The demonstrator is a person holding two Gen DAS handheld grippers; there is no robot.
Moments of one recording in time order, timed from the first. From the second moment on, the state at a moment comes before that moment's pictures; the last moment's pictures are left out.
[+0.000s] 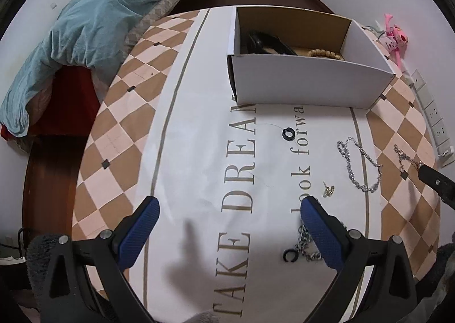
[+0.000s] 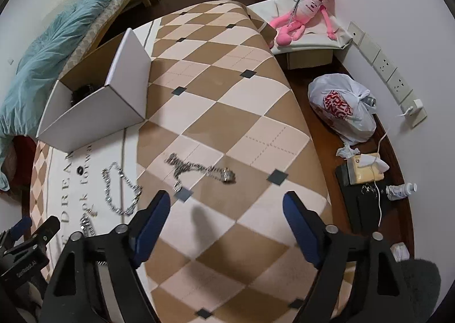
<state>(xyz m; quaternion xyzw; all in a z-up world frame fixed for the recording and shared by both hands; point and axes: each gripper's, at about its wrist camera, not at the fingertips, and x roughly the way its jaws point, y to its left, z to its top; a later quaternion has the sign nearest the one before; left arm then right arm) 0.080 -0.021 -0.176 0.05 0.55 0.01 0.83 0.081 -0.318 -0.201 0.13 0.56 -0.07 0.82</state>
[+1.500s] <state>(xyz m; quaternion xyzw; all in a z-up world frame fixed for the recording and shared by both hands) 0.064 -0.061 -0.201 0.04 0.58 -0.10 0.81 0.032 -0.298 -0.189 0.17 0.52 -0.02 0.83</state>
